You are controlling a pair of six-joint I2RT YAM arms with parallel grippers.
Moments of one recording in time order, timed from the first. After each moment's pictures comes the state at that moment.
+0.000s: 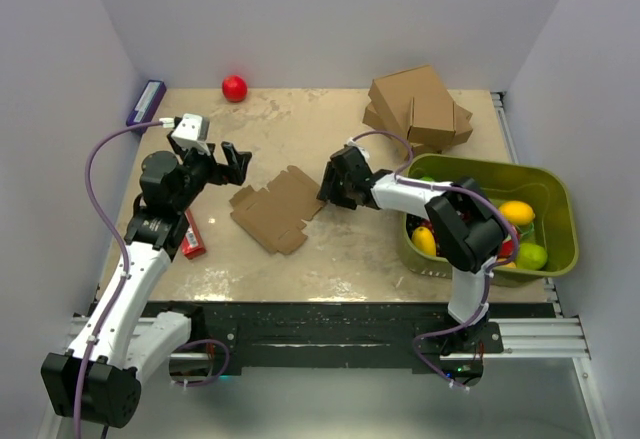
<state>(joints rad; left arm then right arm) -0.17 0.90 0.79 -0.02 0.19 -0.15 0.65 1.91 1.19 -0.16 0.08 0.82</state>
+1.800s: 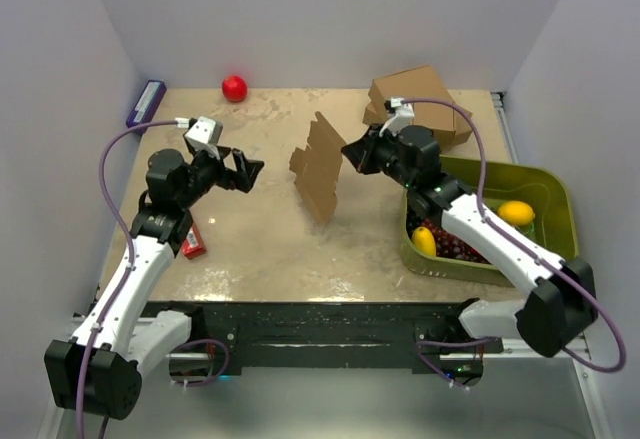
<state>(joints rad) -0.17 0.95 0.77 0.01 0.35 -0.12 0.57 1.32 1.04 0.05 -0.07 0.54</state>
